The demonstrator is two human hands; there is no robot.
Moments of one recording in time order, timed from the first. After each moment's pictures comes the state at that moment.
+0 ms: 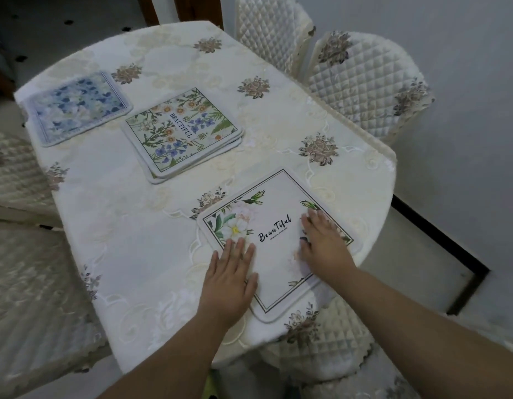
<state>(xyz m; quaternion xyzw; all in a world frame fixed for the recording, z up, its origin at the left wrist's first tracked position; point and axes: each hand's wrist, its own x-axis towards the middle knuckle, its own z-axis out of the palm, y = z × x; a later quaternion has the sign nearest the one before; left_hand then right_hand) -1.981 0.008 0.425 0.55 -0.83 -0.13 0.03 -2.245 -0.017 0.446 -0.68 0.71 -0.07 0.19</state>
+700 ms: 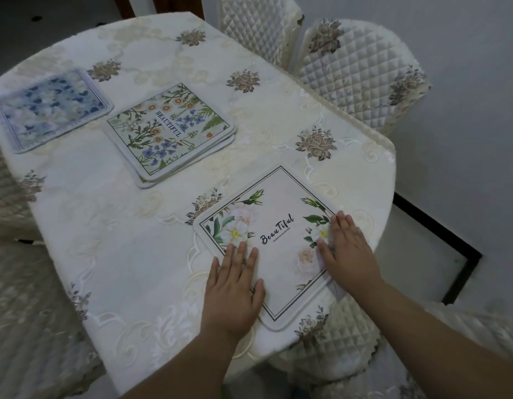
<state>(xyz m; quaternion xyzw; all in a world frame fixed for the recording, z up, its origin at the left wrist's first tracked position) -1.983 0.009 0.425 0.55 -0.82 -0.13 0.01 -2.268 0.007 0.424 -0.61 0.78 -0.05 0.14</state>
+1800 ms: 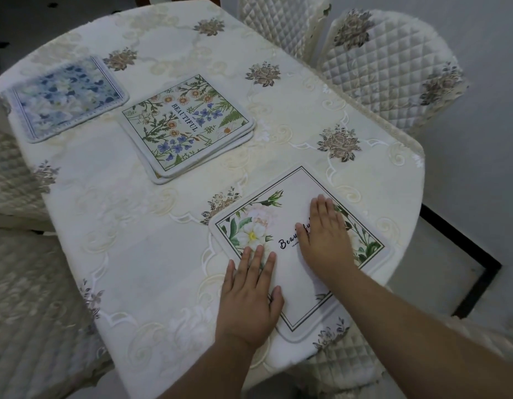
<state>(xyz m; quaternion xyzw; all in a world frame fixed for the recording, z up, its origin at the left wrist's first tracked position) -1.984 0.008 0.421 0.55 -0.82 -0.13 0.03 -2.195 -0.061 0.411 -0.62 0.77 -0.08 0.10</state>
